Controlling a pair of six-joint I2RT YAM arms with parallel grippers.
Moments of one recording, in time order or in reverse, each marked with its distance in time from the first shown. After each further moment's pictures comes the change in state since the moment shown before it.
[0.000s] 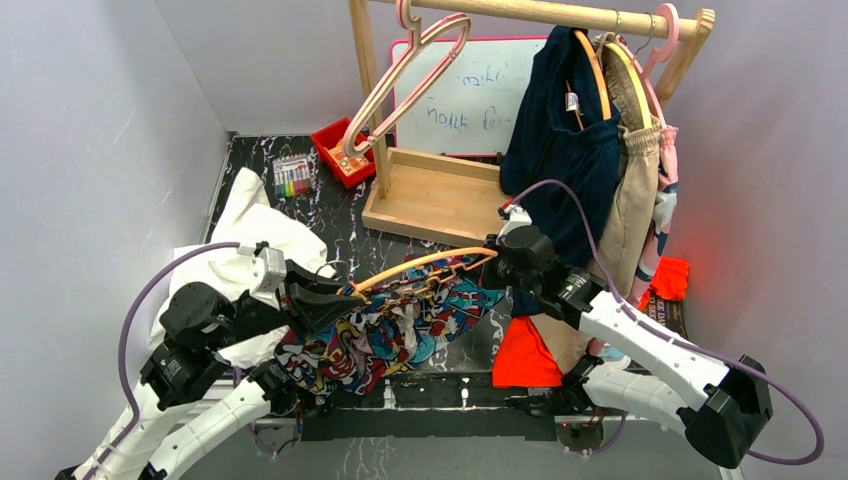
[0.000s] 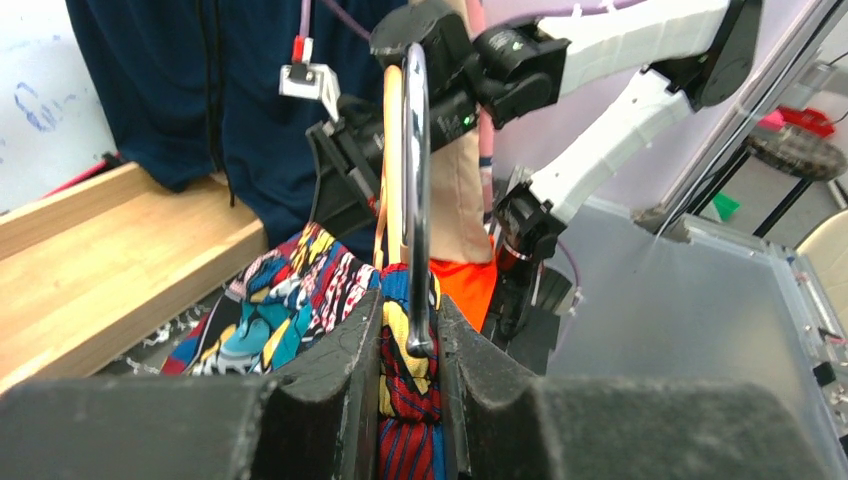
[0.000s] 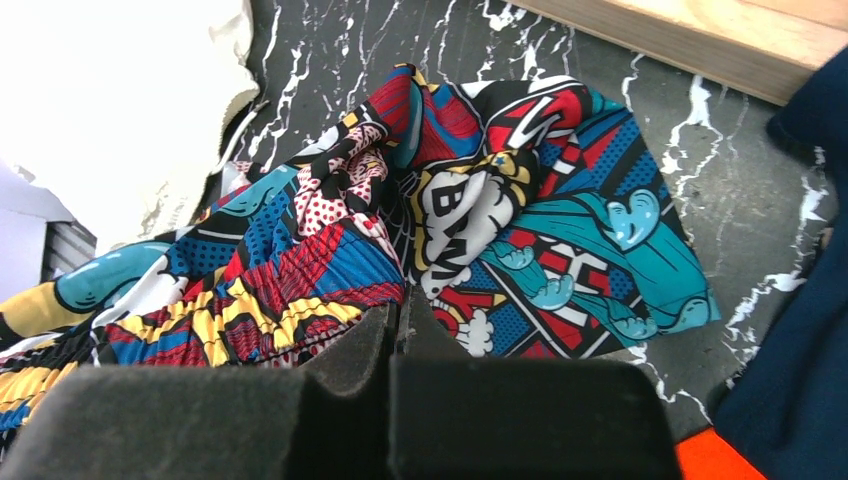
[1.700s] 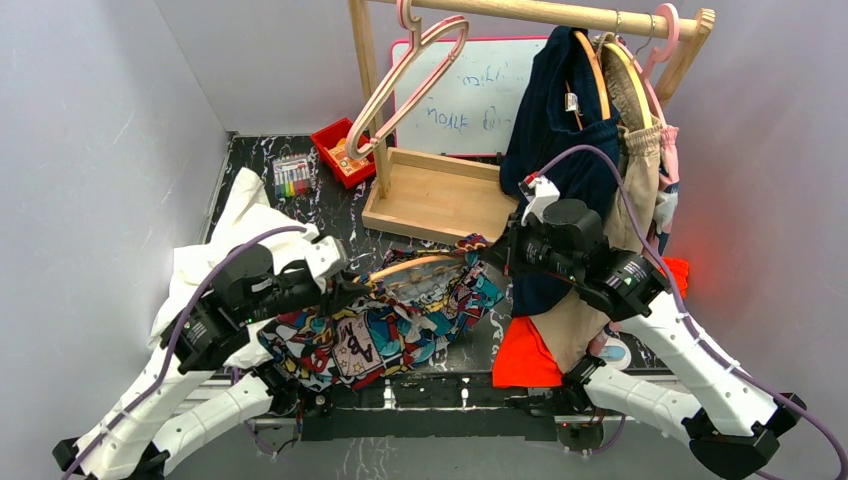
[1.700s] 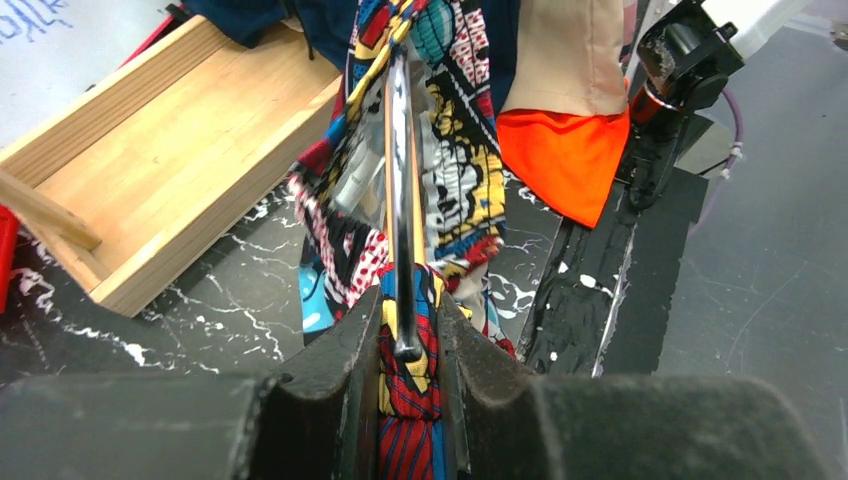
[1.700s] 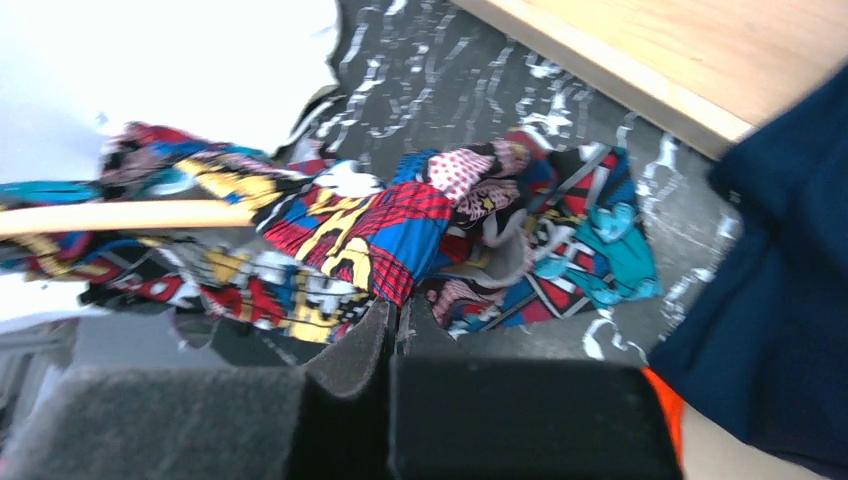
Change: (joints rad) left arm 0.000 0.214 0.113 -0.333 -0.126 0.363; right arm -0.026 -0.080 0.395 -0.440 -0.022 -0.157
